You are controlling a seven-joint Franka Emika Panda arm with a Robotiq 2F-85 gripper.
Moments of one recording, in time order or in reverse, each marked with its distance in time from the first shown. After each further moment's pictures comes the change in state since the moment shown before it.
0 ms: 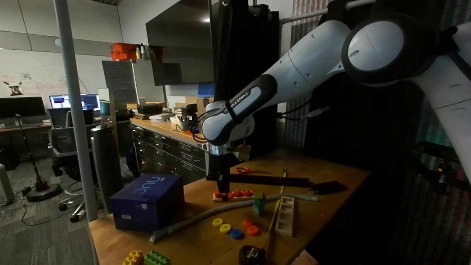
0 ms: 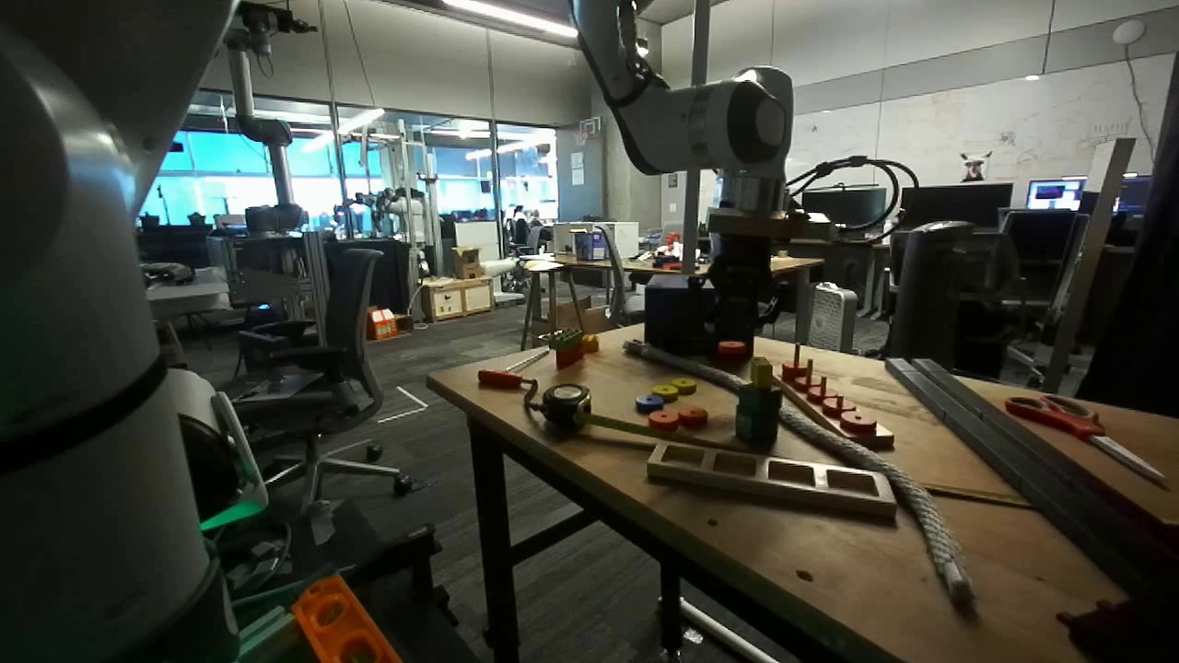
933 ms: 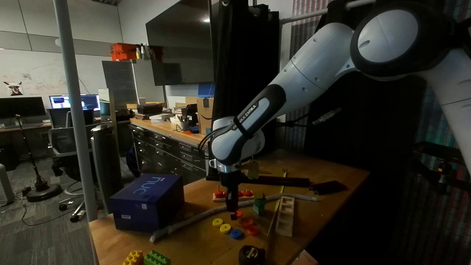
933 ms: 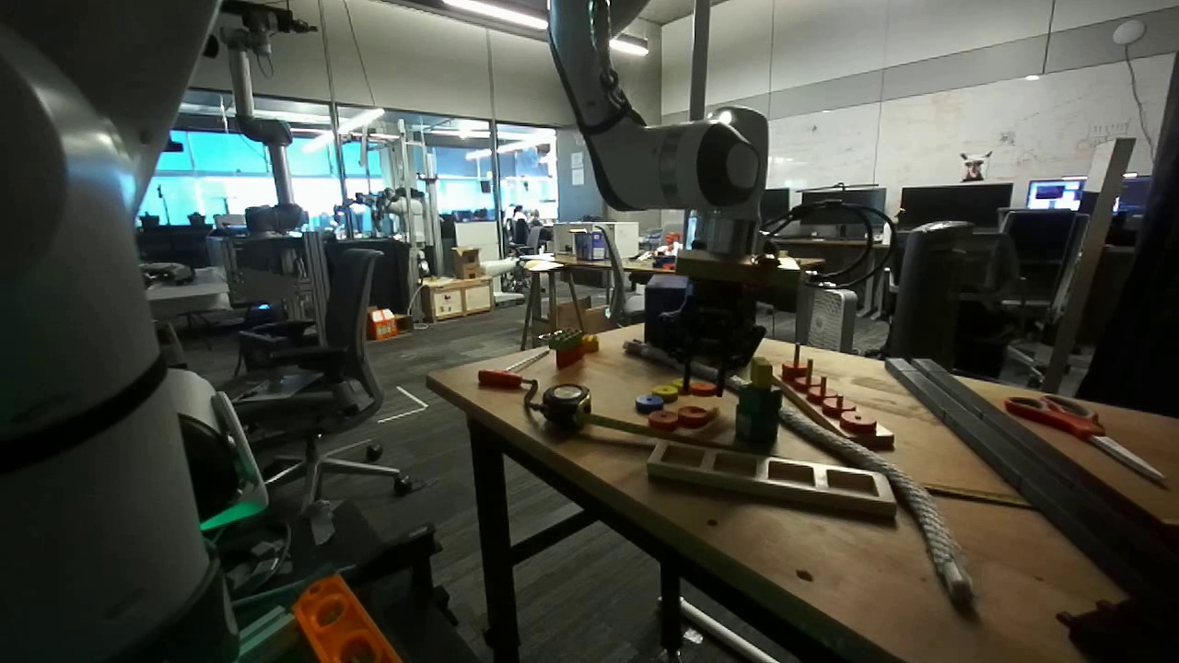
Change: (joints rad) arm -0.002 -0.045 0.012 -0.212 0.009 0.140 0.022
